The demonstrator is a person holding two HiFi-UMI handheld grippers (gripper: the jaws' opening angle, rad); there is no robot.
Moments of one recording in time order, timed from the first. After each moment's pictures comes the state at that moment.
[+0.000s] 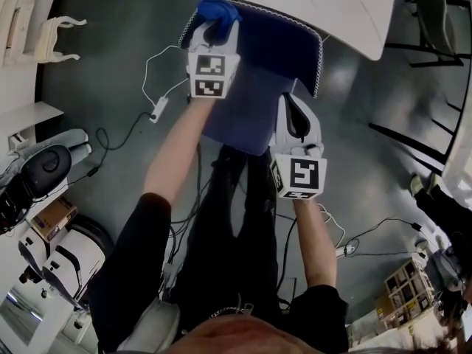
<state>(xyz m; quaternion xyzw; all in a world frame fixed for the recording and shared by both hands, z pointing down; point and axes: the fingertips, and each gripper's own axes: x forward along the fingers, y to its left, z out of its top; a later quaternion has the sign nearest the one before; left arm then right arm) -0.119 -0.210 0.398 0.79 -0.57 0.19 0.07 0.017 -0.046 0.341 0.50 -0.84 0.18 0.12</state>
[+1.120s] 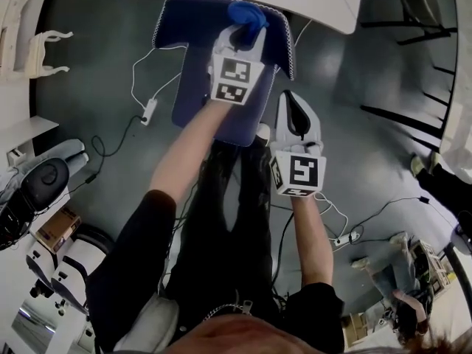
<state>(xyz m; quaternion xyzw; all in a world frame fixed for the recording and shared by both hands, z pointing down) 0.032 -0.178 0.406 0.85 -0.49 0.18 0.09 0.092 -0.022 0.343 0.54 -0.81 0.19 0.12</state>
